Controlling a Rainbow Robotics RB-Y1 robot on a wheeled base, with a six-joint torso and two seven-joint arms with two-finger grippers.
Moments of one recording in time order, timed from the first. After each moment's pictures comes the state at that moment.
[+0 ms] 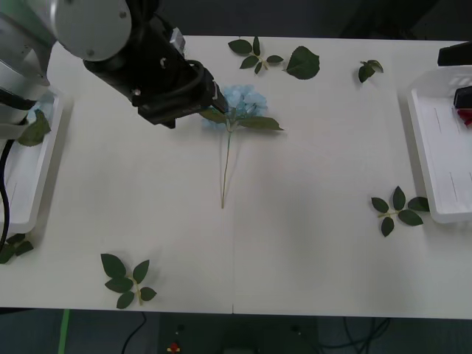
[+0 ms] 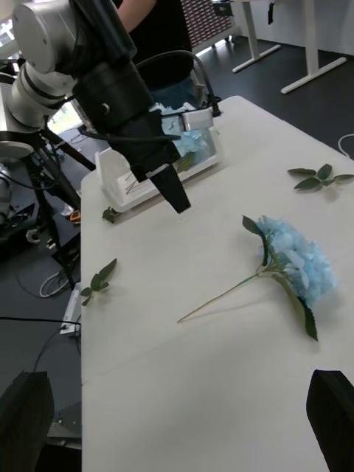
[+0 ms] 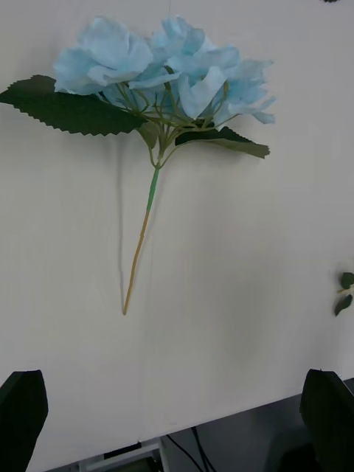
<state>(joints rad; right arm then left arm) -0.43 -1.24 0.01 -1.50 -2.39 1.39 2.63 -0.97 0.64 -0.48 -1.69 1.05 1.55 -0.66</state>
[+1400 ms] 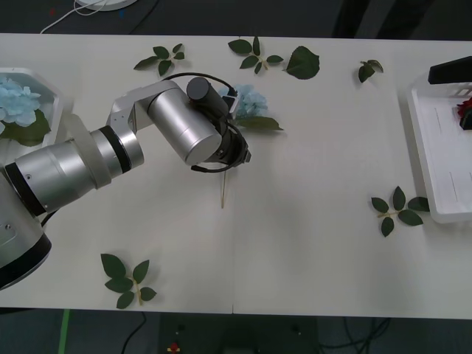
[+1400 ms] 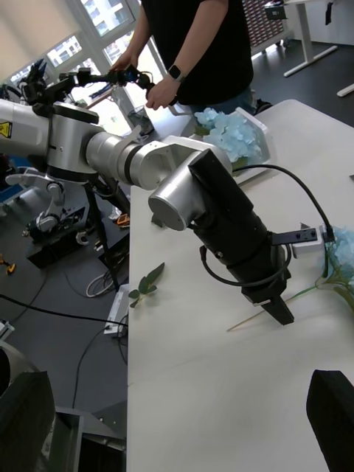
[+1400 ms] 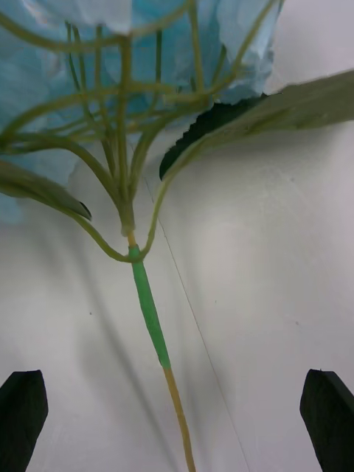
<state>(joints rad) -0.43 -1.24 0.07 -1.52 -2.49 1.45 2.67 -1.03 0.45 -0.99 -1.17 0.79 0.93 -1.00</state>
